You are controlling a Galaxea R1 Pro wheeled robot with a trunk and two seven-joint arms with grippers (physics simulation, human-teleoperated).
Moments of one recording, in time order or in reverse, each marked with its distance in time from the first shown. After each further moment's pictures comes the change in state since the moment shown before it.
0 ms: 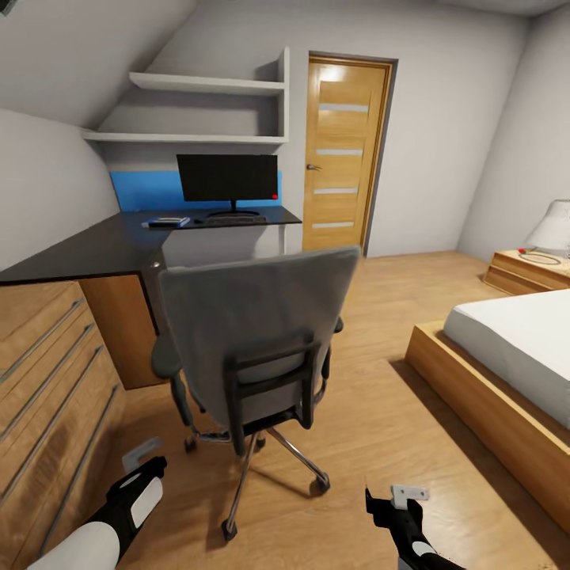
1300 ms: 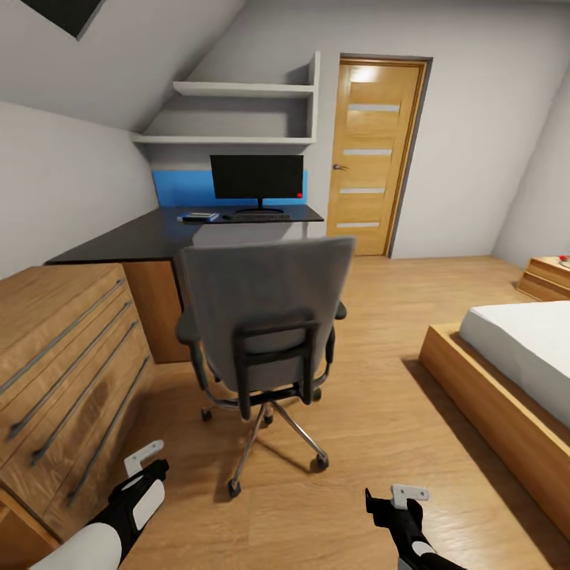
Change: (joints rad) left arm 0.000 -0.007 -0.001 0.018 -0.001 0.000 -0.002; right arm 0.000 0.000 0.001 0.000 0.000 -0.001 -0.001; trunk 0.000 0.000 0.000
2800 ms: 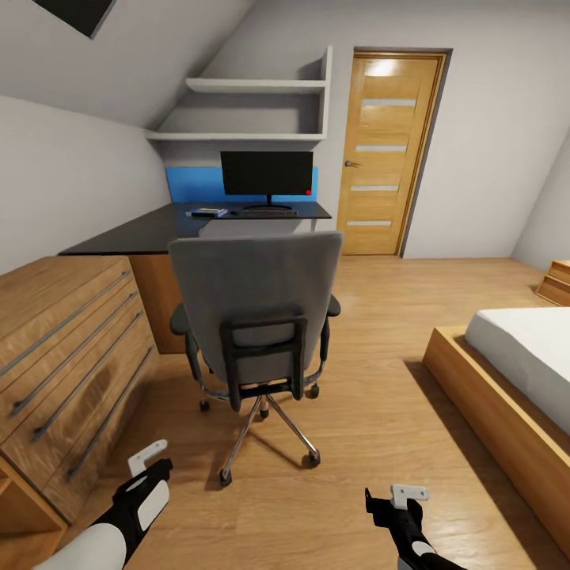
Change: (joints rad) left arm 0.000 -0.017 -0.002 0.004 -0.001 -0.028 0.001; right arm 0.000 0.000 -0.001 -0.001 0.000 0.000 0.001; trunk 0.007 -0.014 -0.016
